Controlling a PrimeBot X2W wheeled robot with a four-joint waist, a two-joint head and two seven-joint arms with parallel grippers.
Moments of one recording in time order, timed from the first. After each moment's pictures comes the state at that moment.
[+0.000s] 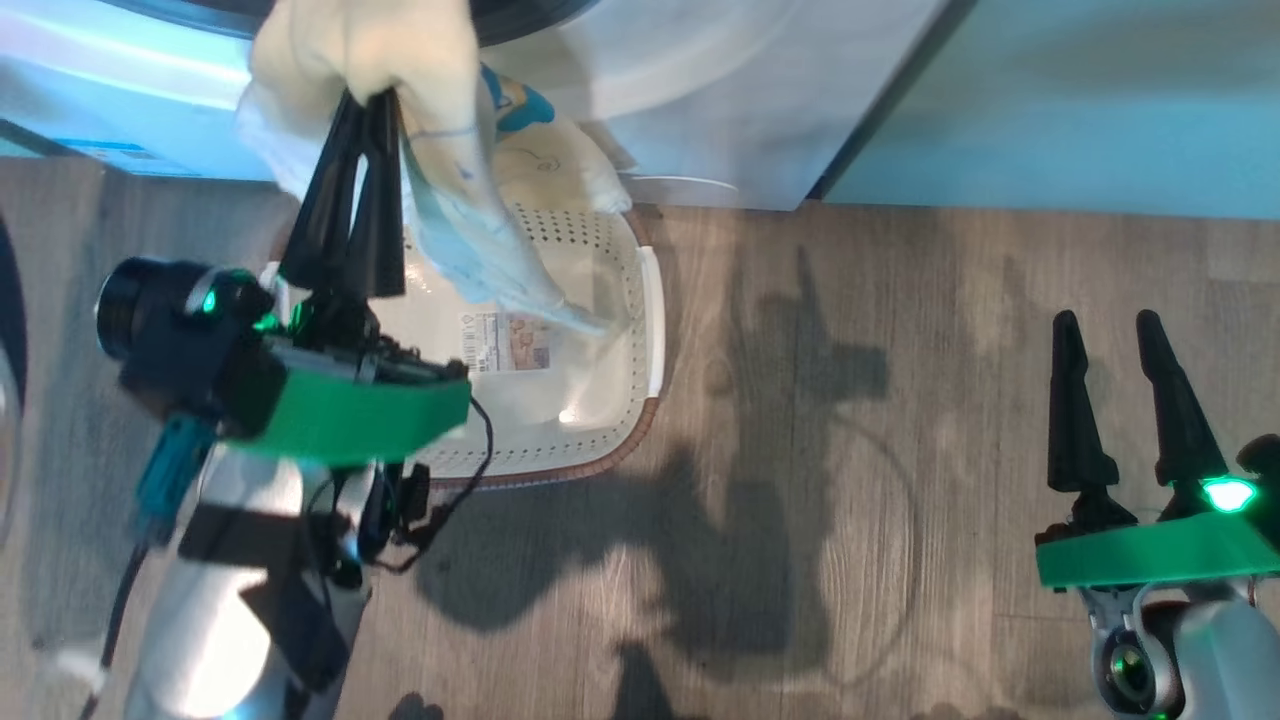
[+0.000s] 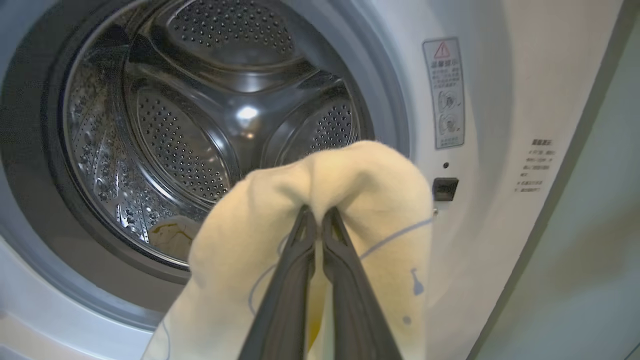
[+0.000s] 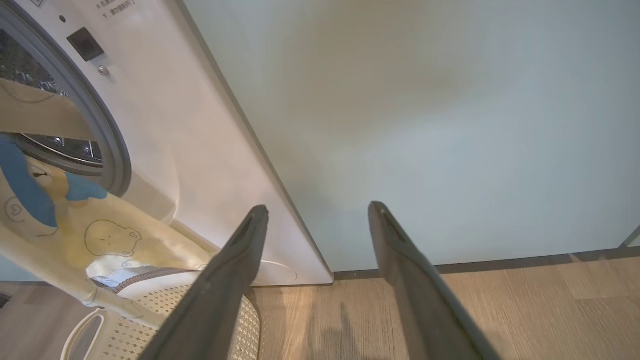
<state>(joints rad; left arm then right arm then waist) -0.37 0.13 -0.08 -0.20 -0.16 0.03 -0.26 -0.15 -0.04 0.10 0.02 0.32 0.13 -0.26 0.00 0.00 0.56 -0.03</state>
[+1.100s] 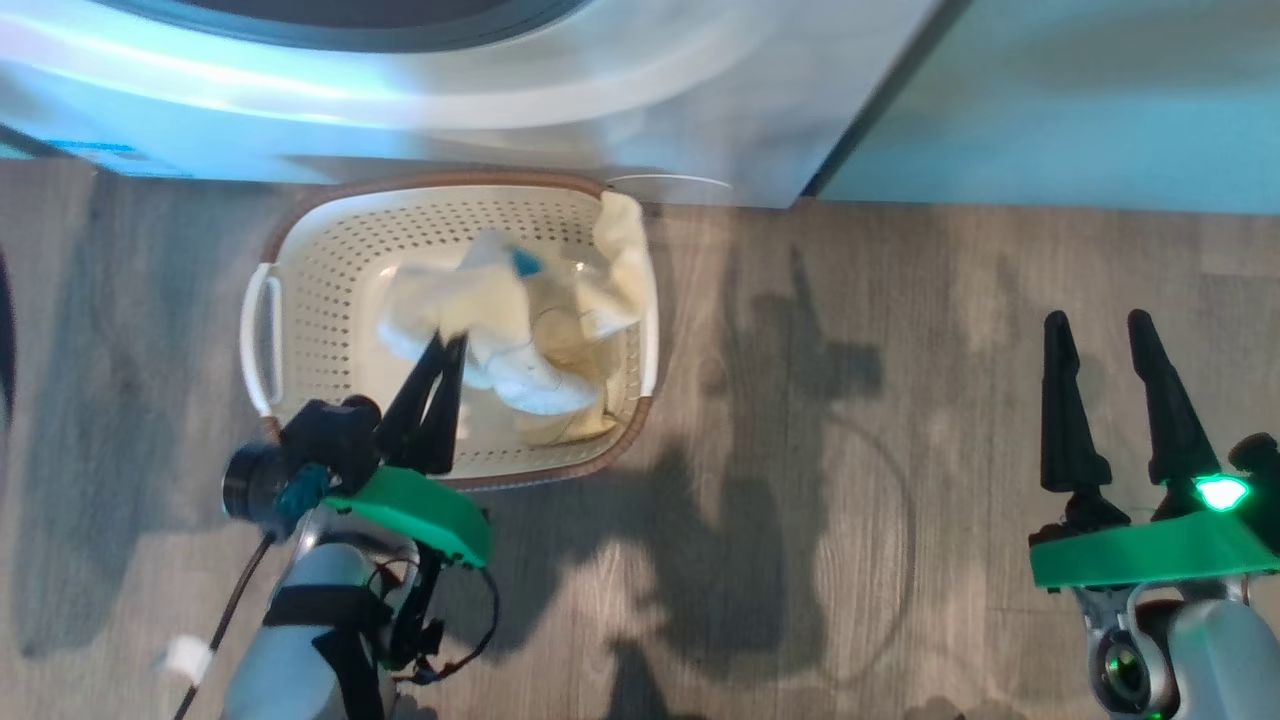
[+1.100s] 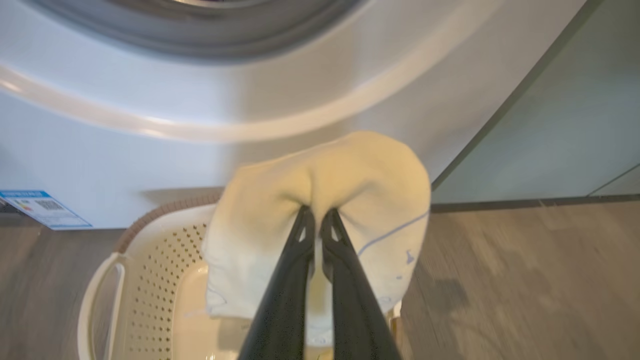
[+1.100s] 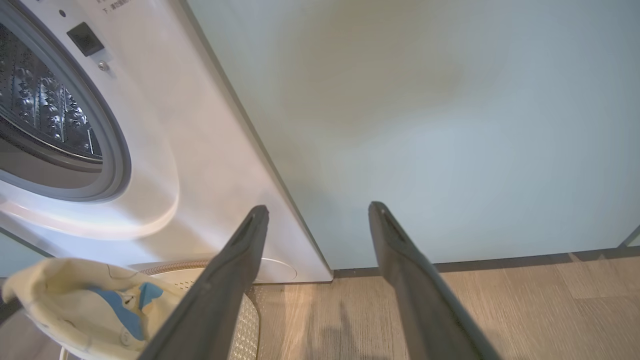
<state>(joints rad) -0.24 0.05 -0.06 0.18 -0.14 -0.10 -0.26 -0.15 -0.04 0.11 0.03 0.32 0.13 -0.26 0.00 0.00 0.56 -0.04</state>
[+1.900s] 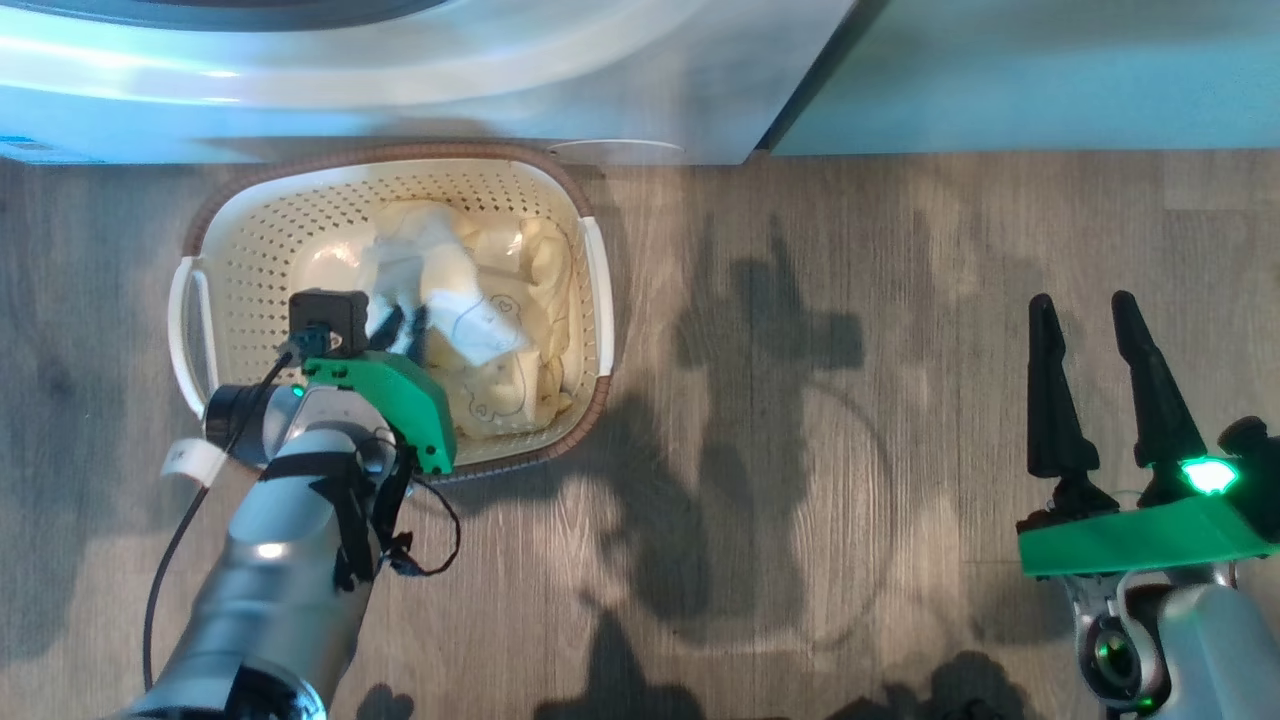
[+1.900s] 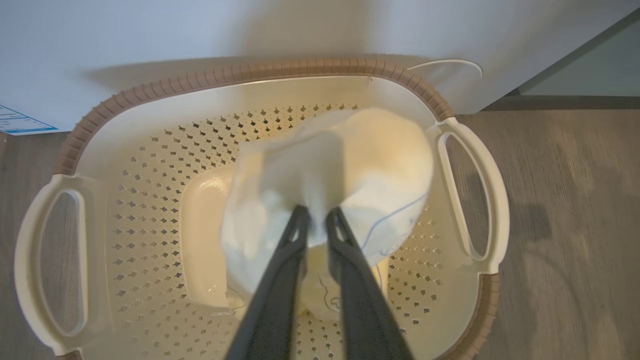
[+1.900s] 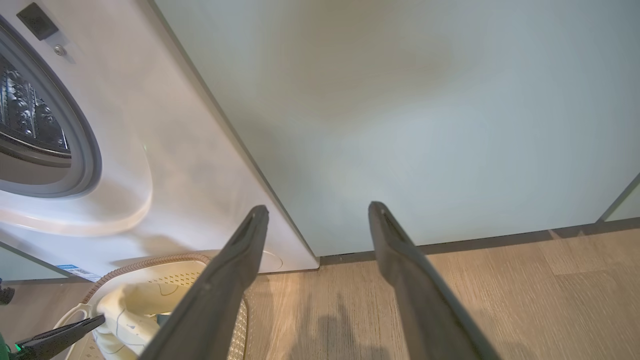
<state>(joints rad) -0.71 0.07 -0.07 1.05 -0.16 -0.07 -0.23 -0.18 -0.04 0.14 0.02 0.34 0.13 -0.26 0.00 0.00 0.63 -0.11</state>
